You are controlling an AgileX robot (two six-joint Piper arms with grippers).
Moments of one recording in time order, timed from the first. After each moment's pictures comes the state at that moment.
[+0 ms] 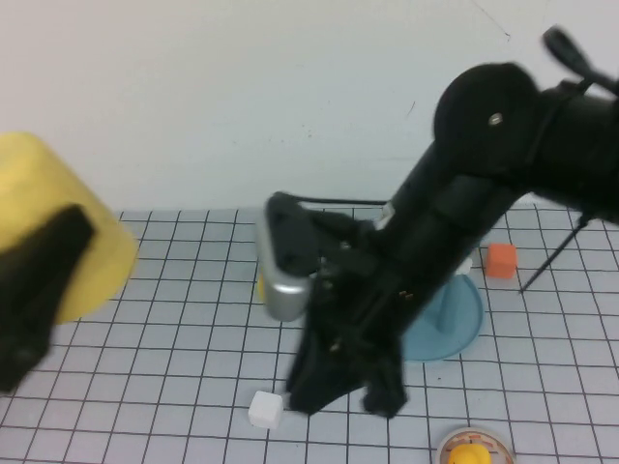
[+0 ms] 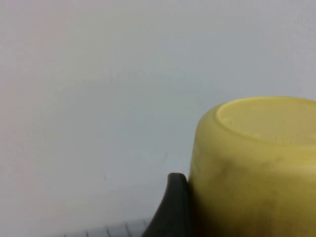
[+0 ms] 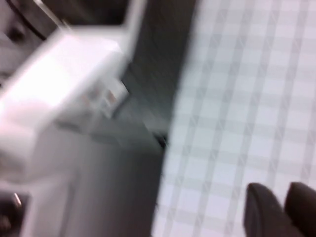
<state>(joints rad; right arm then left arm) 0.70 1.81 -1.54 0.71 1.26 -1.13 -0.06 0.58 -0.54 -1.71 0.44 1.38</state>
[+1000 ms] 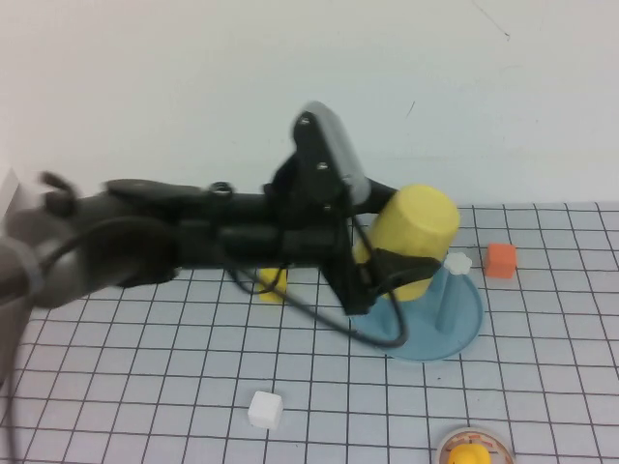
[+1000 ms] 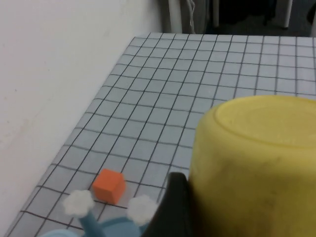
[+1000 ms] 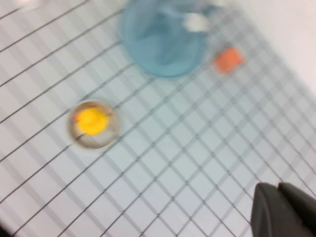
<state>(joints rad) 0.69 0.78 -1.09 -0.29 1.27 -0.14 -0.45 1.76 -1.17 -1.68 0.79 2.11</state>
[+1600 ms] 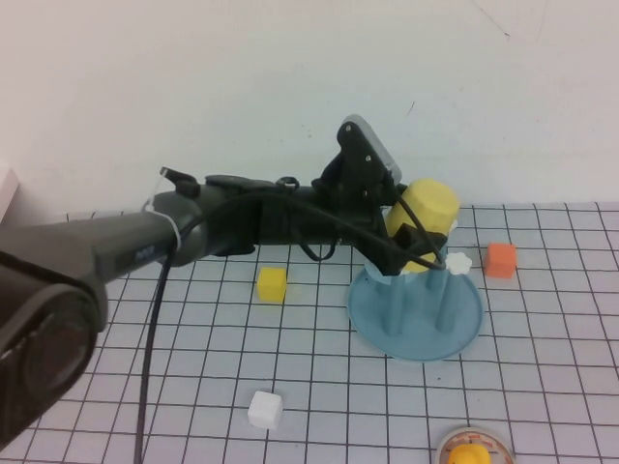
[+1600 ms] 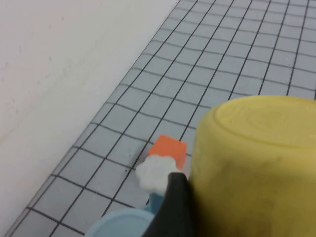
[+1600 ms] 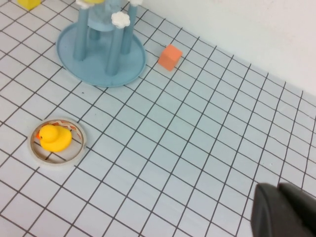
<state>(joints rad) 0.69 0.24 -0.77 -0.43 1.29 0.09 -0.45 2.21 -1.60 -1.69 0.70 2.04</state>
